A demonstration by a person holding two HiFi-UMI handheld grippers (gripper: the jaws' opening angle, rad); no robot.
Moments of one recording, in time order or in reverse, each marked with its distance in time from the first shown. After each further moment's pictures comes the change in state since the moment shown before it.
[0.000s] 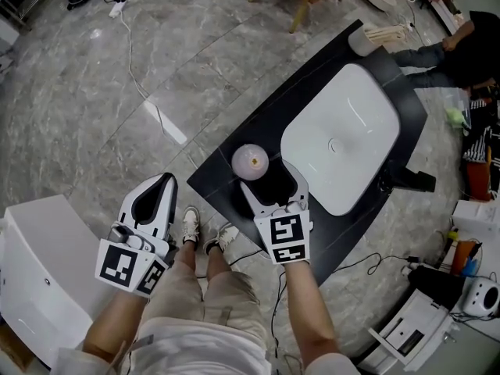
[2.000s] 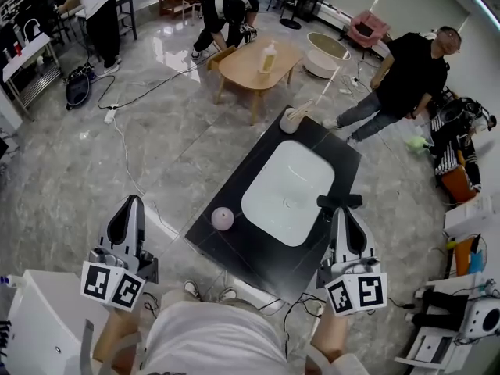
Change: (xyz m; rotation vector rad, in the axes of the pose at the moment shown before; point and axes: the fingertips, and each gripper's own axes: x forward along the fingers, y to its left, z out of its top) left arm -0.098 -0.056 0.245 0.070 -0.386 -0.028; right arm -0.381 -0.117 0.194 0.171 -0.647 -0.442
